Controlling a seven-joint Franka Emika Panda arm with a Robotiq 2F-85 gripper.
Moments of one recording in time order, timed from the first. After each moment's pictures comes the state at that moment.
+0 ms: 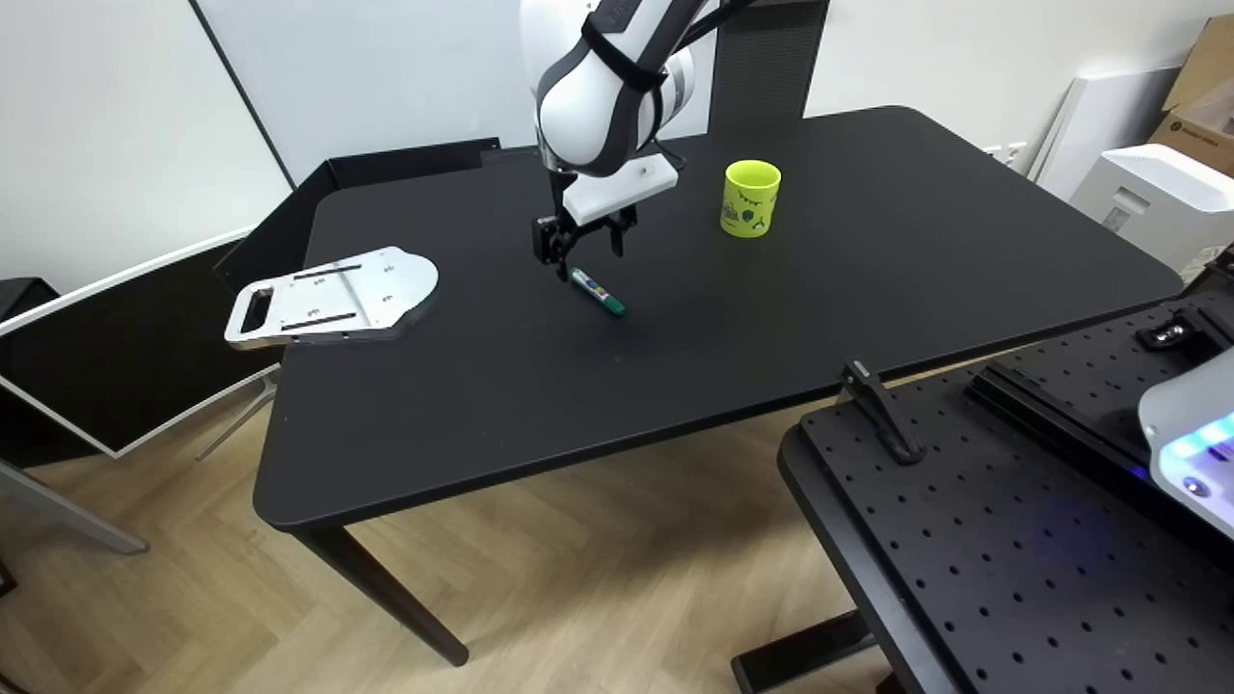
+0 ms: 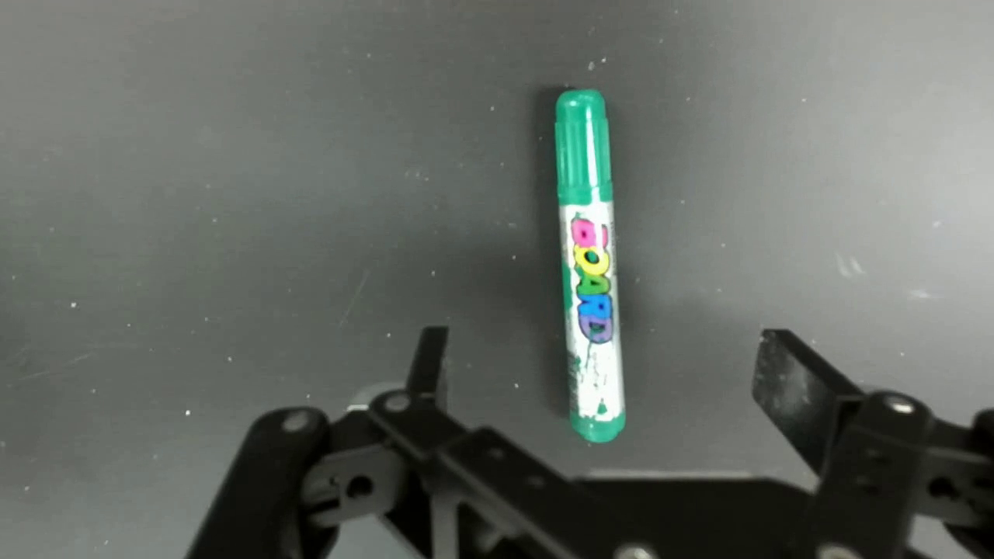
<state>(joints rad) 0.63 0.93 0.03 -1.63 -0.08 2.57 0.43</state>
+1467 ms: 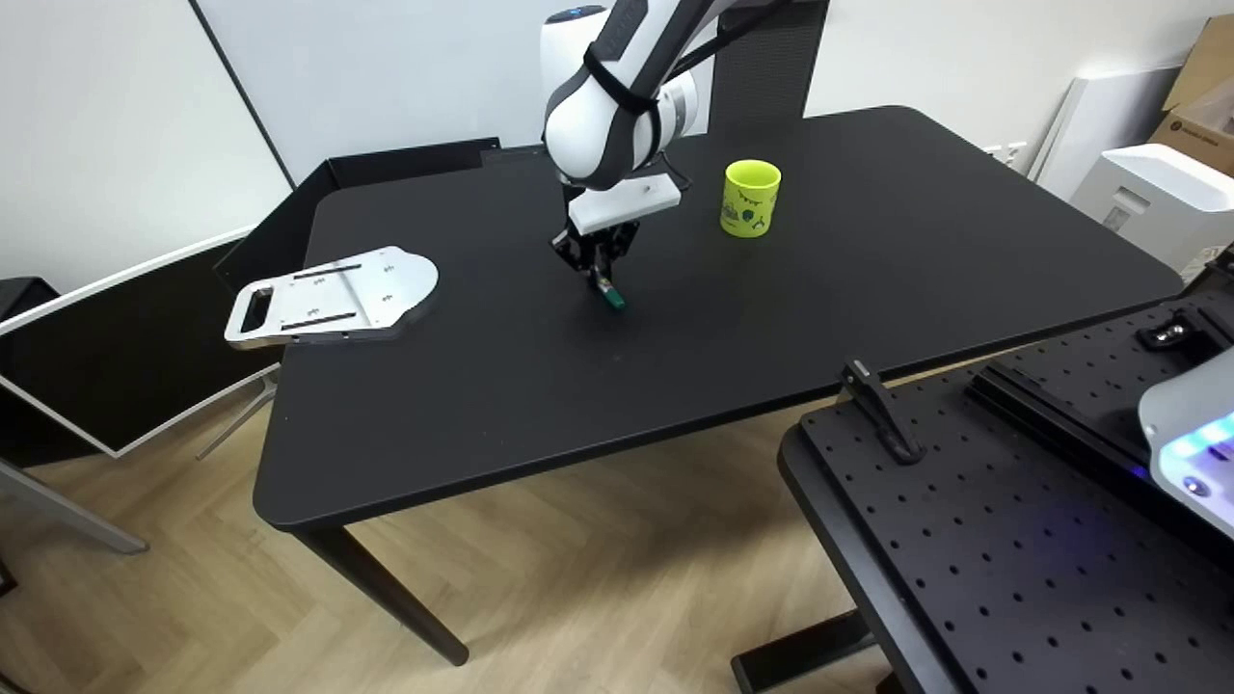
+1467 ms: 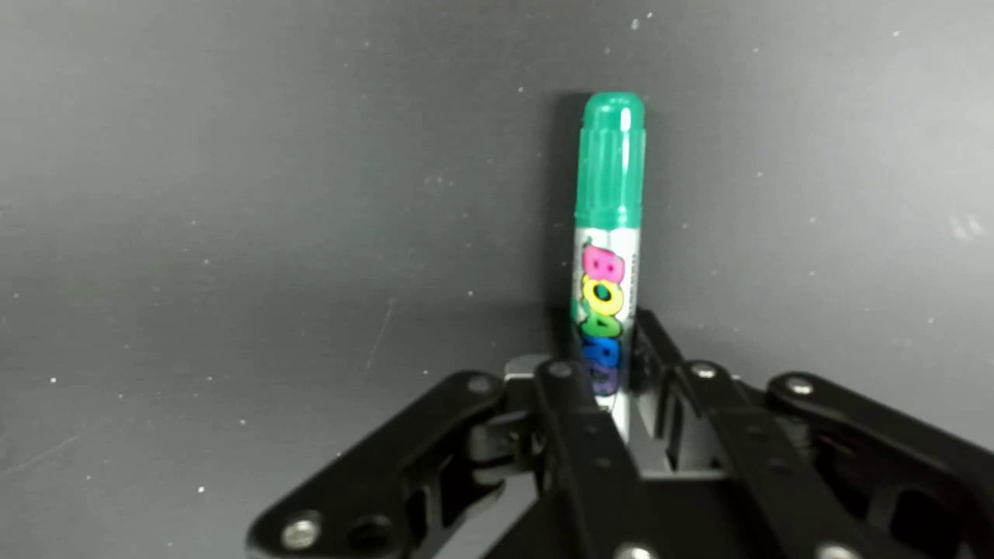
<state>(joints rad) 0.60 1.02 0.02 -1.56 0.01 2.57 0.44</state>
